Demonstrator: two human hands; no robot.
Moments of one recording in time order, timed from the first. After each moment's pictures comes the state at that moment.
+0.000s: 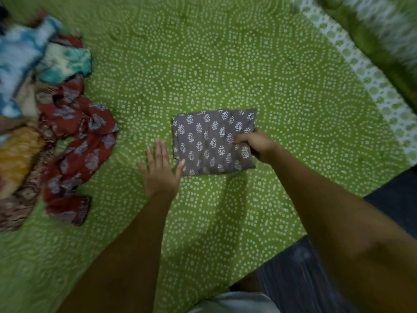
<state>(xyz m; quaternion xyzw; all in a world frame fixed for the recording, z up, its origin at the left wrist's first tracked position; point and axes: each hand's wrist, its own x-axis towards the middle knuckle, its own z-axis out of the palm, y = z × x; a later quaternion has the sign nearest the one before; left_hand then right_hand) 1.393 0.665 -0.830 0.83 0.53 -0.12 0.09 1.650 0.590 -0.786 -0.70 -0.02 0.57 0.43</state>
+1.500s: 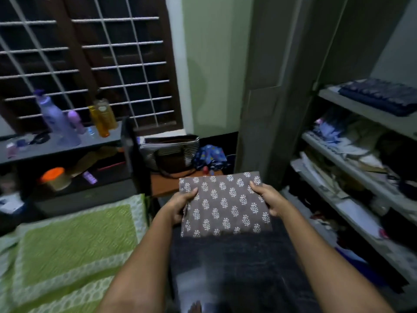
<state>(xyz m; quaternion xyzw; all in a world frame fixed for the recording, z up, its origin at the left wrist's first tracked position) 1.961 0.126 -0.371 0.63 0.06 -0.40 0.67 1.851 -0.126 -0.366 -0.57 0.27 0.03 0.77</state>
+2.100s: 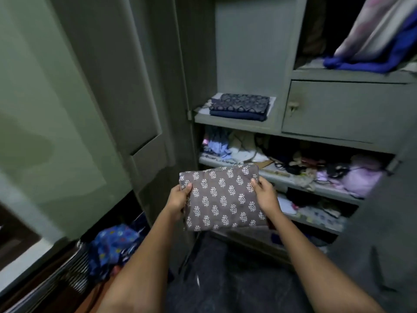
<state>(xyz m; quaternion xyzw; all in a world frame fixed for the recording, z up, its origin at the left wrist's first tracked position) 2.119 -0.249 -0.326 0.62 -0.26 -0.47 0.57 1.879 -0.332 -0.347 -0.62 0.49 -0.43 0.44</state>
